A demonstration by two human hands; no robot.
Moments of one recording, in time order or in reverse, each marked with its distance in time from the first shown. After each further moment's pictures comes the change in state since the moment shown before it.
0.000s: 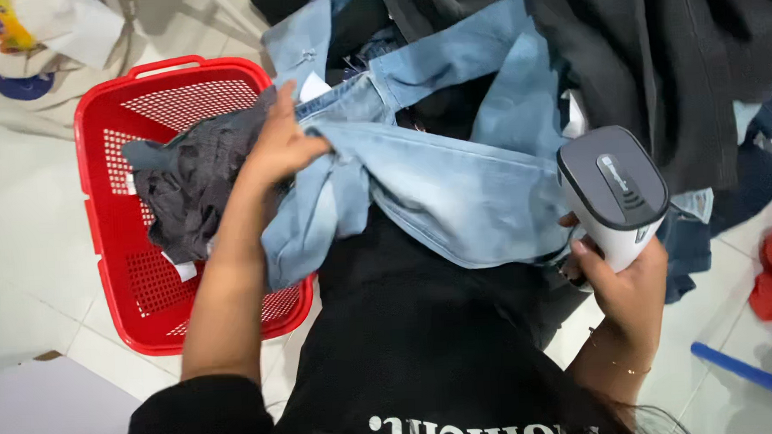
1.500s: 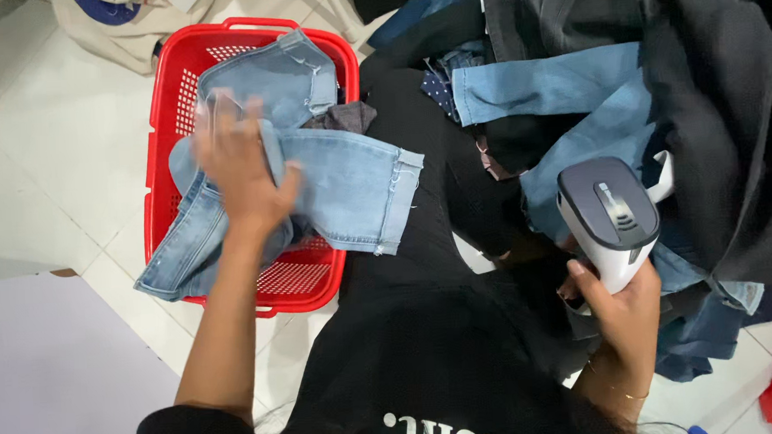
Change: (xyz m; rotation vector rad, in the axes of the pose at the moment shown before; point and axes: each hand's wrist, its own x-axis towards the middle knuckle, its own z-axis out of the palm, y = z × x) left_hand -0.126 -0.057 -0.032 0.630 0.717 -0.029; right_hand 0.038 0.014 0.044 -0.016 -0.211 0.014
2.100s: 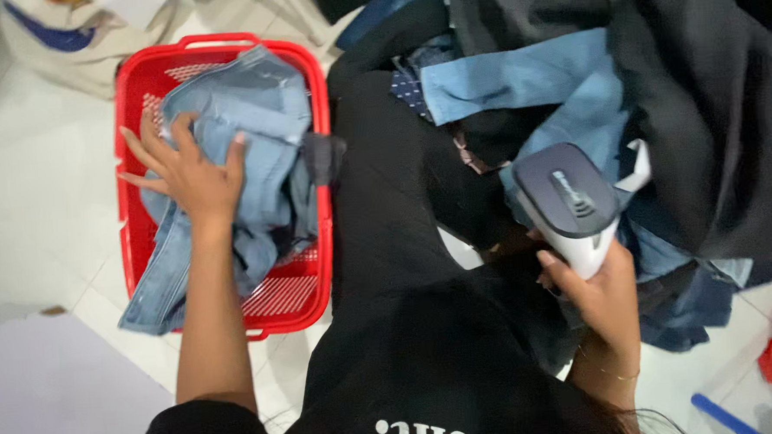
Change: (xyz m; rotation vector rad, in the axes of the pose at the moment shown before) left_hand 0.029 -0.050 0.036 0.215 0.096 -0.130; right_hand 0.018 -0.017 0.013 -0.047 -0.011 -0.084
